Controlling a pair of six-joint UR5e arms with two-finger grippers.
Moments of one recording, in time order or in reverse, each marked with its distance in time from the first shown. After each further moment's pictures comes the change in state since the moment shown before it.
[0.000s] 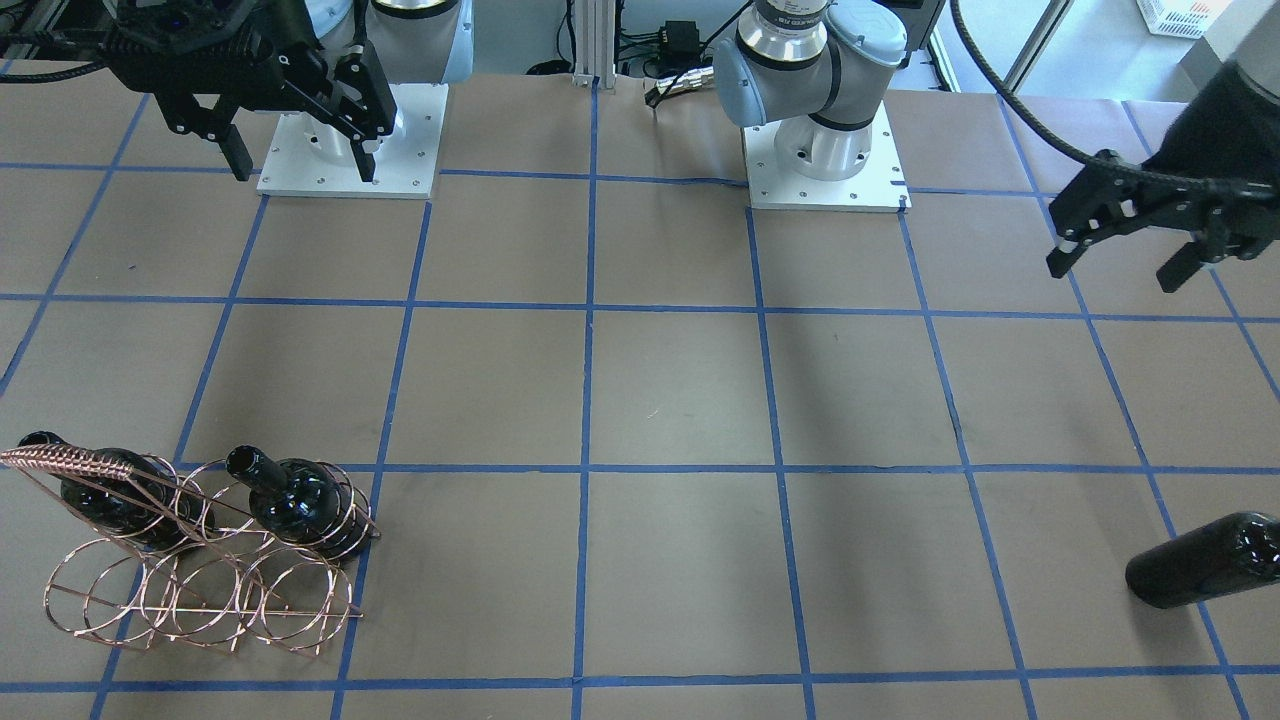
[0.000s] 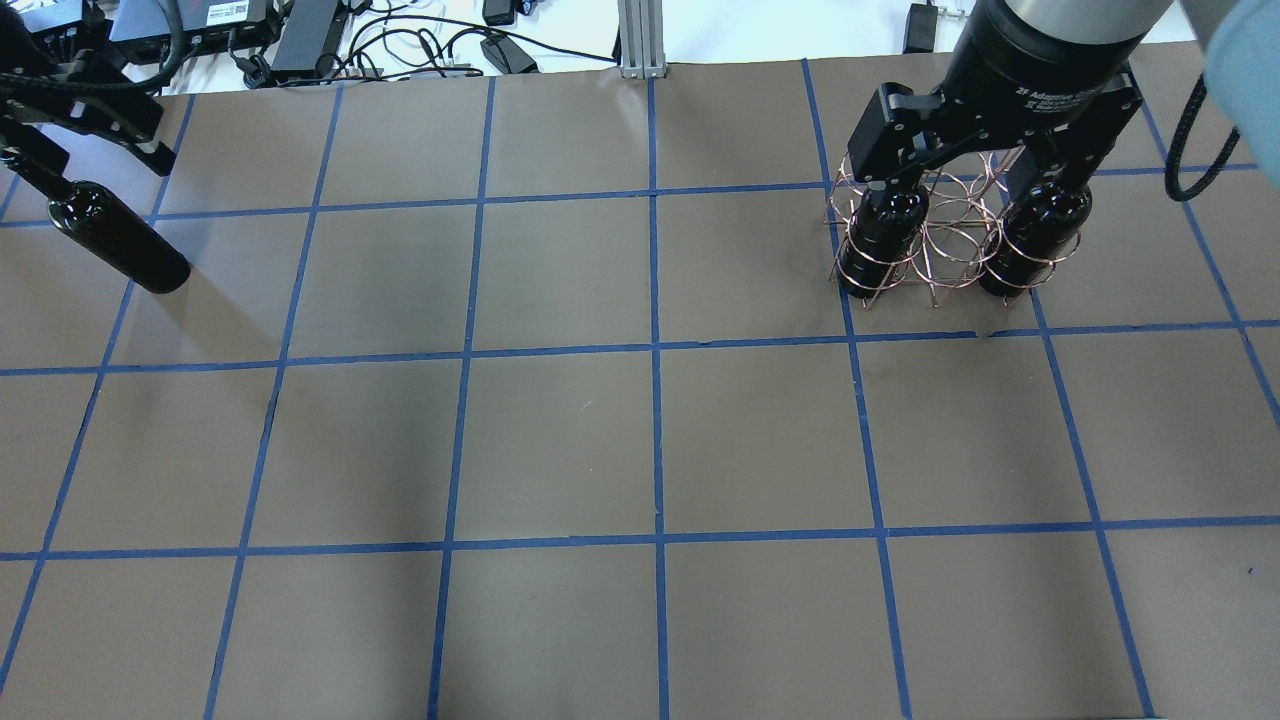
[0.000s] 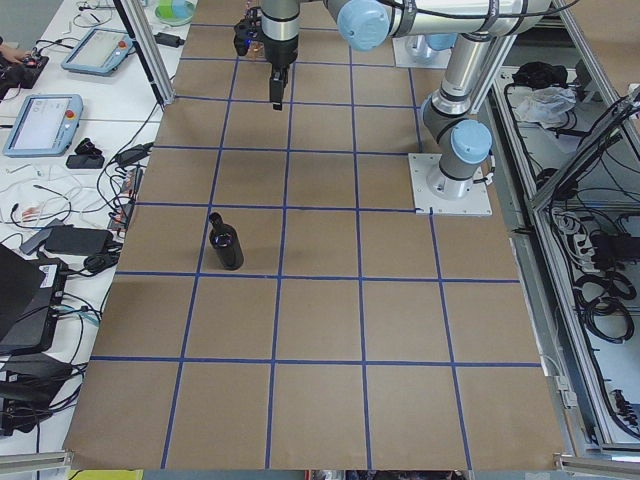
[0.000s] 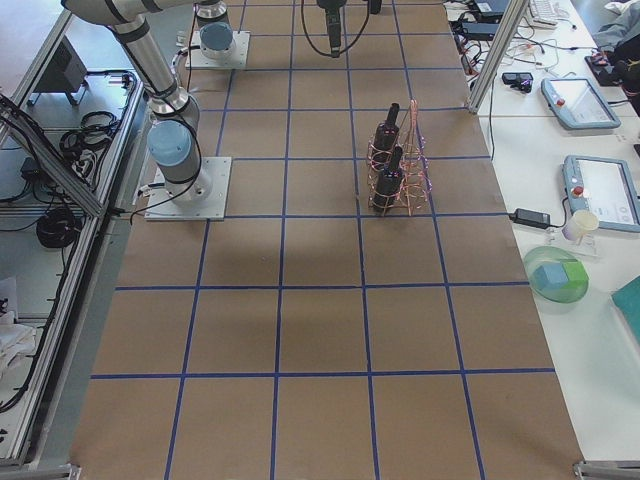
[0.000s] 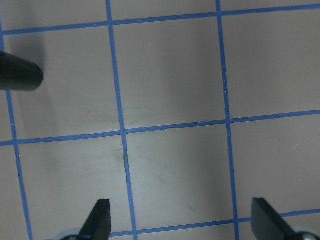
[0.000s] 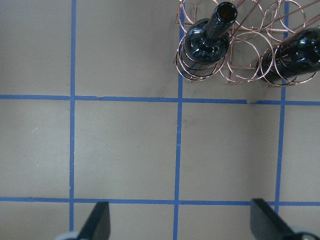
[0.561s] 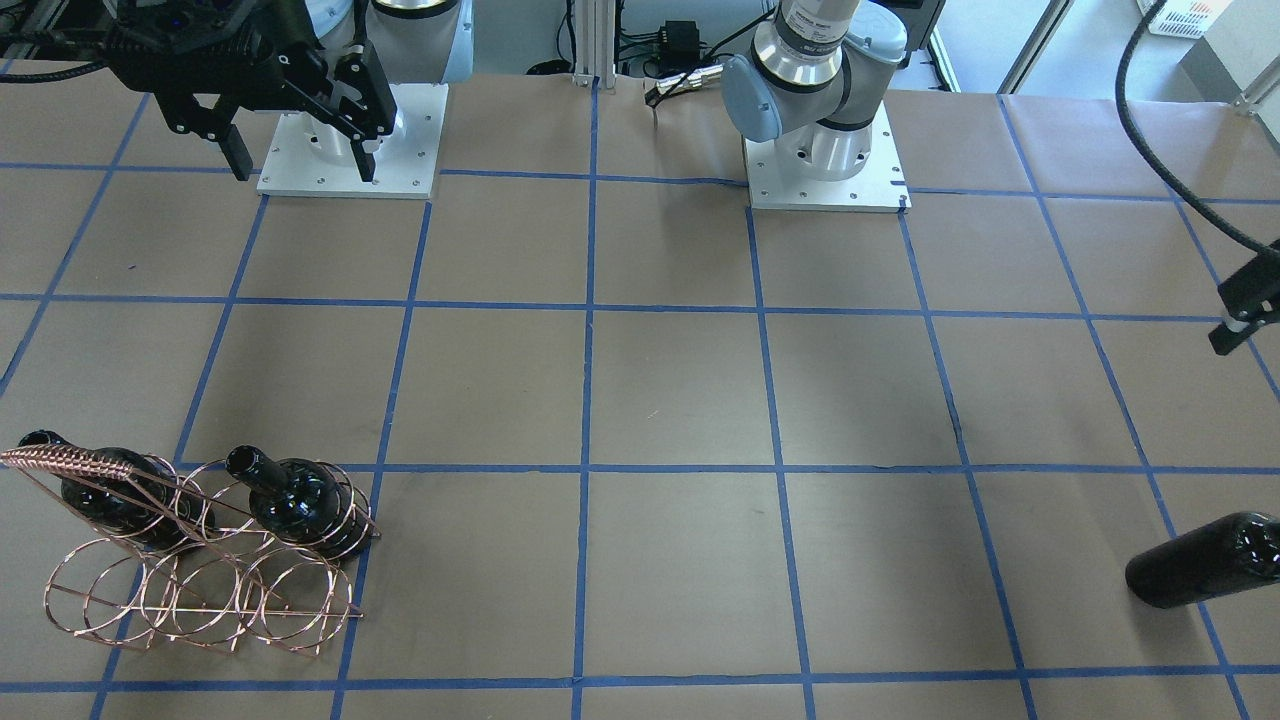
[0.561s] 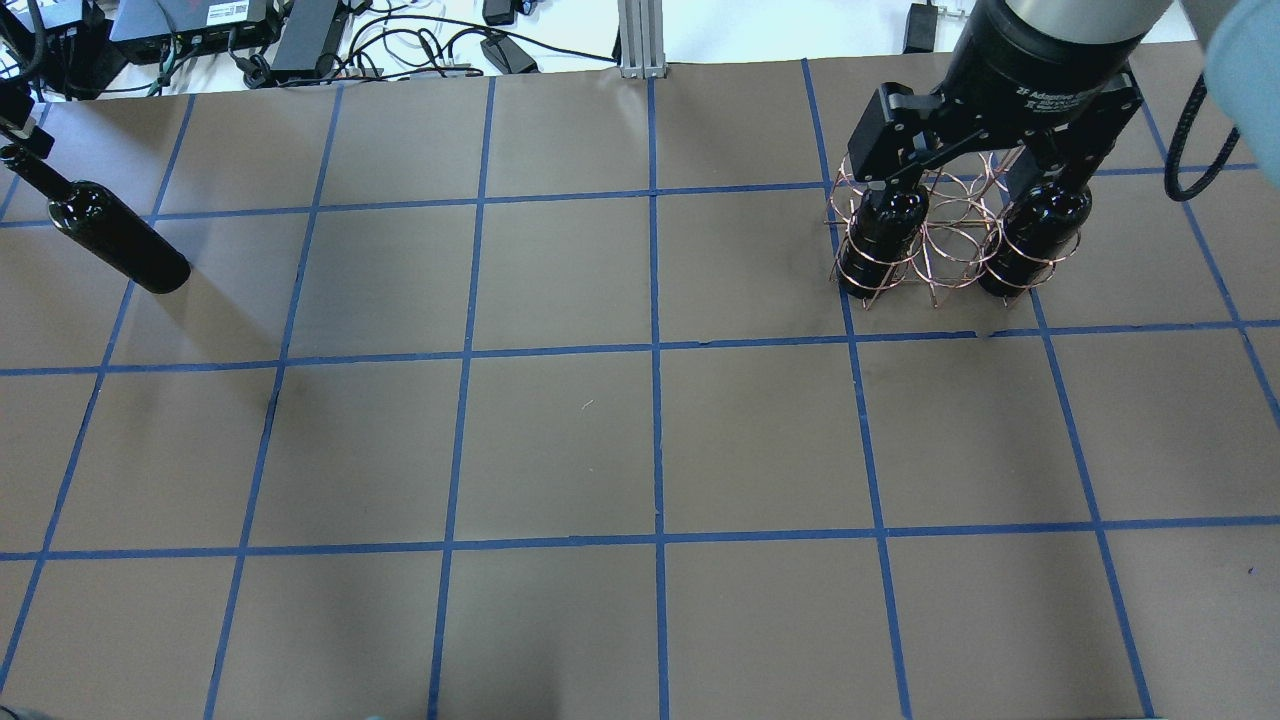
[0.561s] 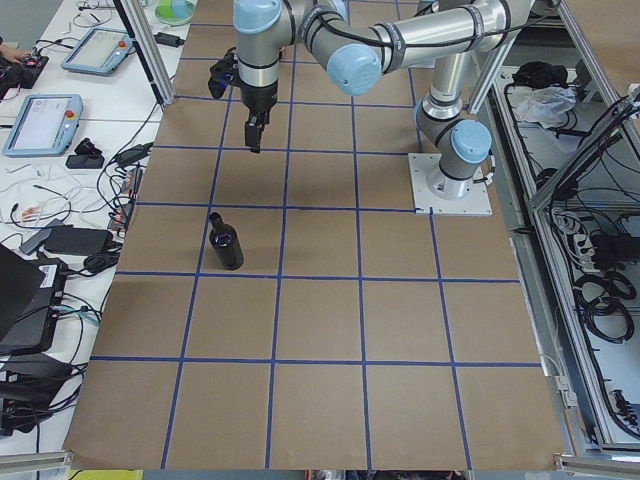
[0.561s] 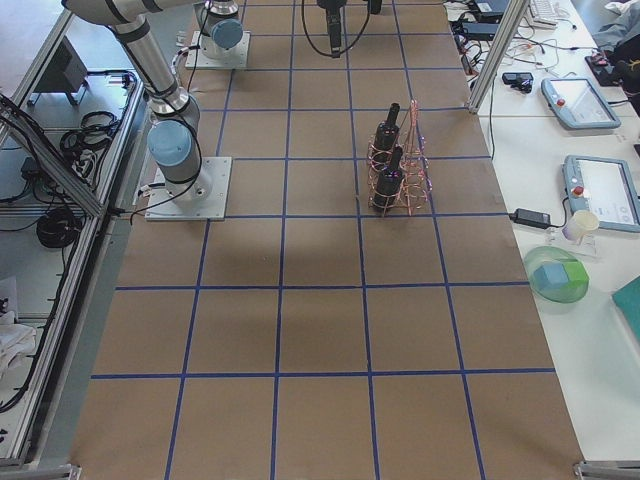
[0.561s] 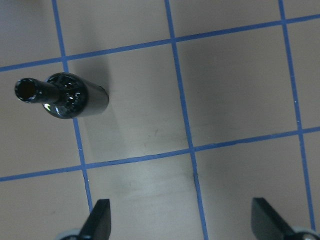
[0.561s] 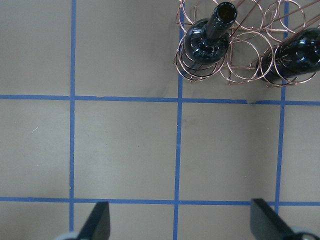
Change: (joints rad) left arm 0.157 -0.168 0.102 0.122 -0.001 0.185; right arm 0.000 0.000 0.000 0.000 0.000 0.000
